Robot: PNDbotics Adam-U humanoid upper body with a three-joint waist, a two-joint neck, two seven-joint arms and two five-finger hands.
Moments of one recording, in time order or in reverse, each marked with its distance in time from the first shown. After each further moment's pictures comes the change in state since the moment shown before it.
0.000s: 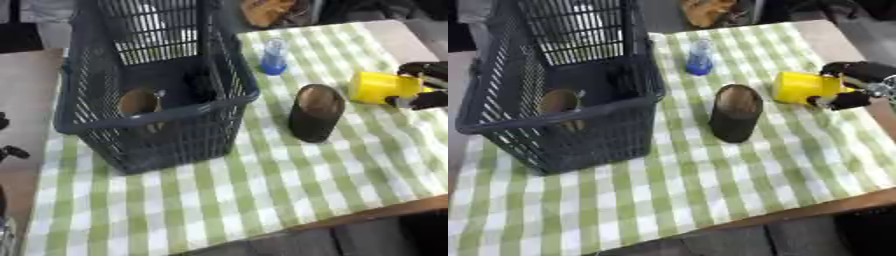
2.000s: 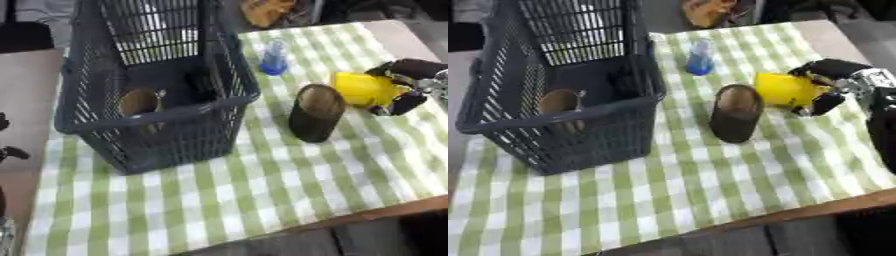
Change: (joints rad) left arm 0.004 0.000 0.000 0.000 0.000 0.002 -0.006; right arm -0.047 0.072 0.004 -0.076 -0.055 -0.060 -0.015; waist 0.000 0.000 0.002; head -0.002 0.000
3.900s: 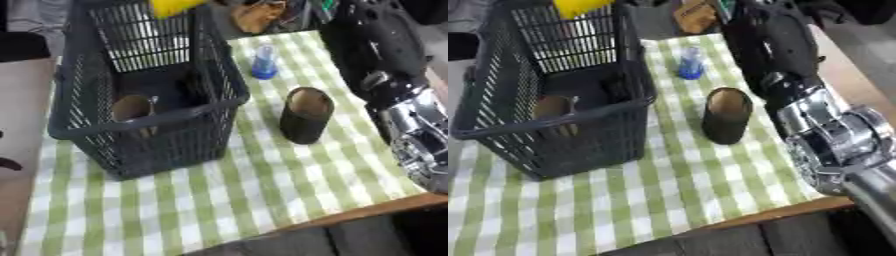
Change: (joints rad) left arm 0.011 0.000 -0.020 0.012 0.002 0.001 -0.026; right arm -0.337 0.404 0.171 -0.489 -0.108 -0.191 0.109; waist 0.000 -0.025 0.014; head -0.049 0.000
